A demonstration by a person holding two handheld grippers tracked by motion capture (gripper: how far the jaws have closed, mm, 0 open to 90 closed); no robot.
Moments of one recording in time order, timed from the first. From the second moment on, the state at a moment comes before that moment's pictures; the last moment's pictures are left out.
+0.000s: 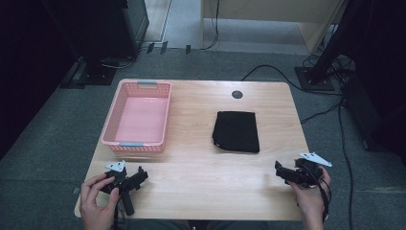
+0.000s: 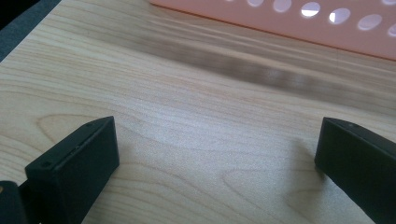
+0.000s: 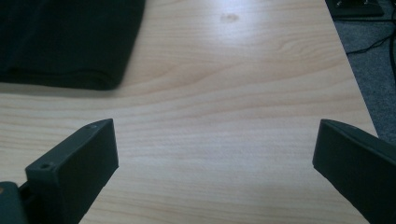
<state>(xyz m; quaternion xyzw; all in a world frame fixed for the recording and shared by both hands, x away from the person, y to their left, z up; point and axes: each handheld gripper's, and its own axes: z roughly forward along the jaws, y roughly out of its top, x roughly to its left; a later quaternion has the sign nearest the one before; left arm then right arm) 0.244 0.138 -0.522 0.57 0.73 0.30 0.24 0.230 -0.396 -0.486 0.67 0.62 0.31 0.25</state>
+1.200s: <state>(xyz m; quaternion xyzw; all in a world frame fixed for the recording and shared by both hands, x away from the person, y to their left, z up) 0.244 0.138 -0.522 0.57 0.73 0.30 0.24 0.289 -0.336 -0.445 0.64 0.65 0.34 0.23</state>
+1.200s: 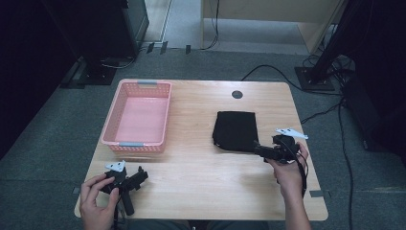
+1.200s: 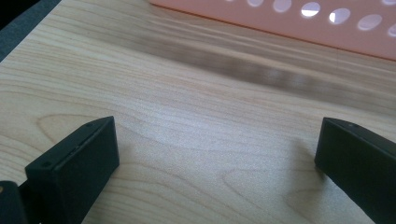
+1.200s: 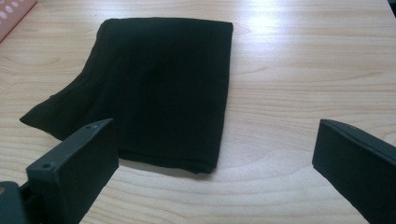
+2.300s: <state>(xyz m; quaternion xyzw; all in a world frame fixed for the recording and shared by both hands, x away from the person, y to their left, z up) 0.244 0.138 -0.522 0.57 0.73 0.30 0.24 0.342 -0.282 -0.437 0.62 0.67 0.34 0.22</state>
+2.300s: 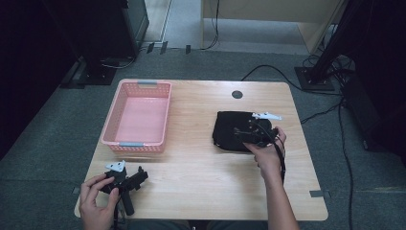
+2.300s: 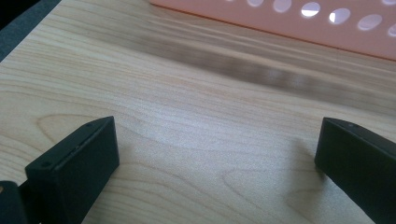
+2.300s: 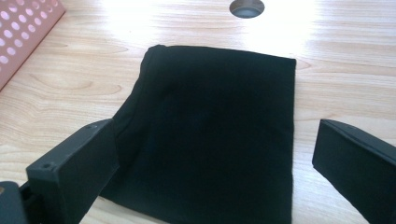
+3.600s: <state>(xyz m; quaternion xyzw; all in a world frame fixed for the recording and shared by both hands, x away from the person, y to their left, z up) 0.244 0.138 -0.522 0.57 0.73 0.30 0.24 0.396 -0.262 -0.482 0.66 0.66 0.29 0.21</state>
